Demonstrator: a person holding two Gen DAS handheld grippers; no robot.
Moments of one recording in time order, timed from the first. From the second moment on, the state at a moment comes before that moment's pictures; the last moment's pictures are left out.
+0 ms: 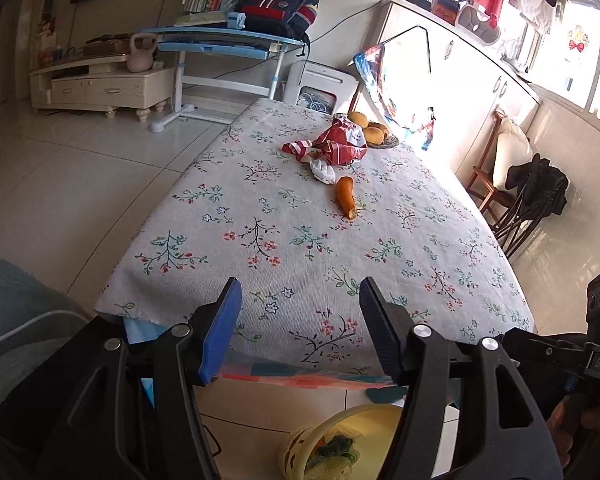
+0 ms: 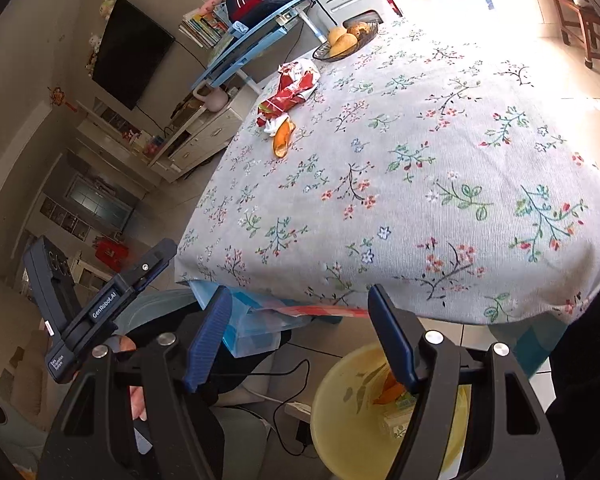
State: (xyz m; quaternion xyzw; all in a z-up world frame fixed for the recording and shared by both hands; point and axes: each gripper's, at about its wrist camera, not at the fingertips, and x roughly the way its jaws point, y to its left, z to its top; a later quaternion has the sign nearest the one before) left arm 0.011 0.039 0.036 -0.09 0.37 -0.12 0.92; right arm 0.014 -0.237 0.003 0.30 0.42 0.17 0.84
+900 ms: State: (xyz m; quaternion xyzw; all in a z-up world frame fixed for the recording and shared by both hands) left arm 0.143 0.028 0.016 -0.13 0.40 -0.09 0.90; right arm 0.247 -0.270 -0.024 0.46 0.40 0.14 0.78
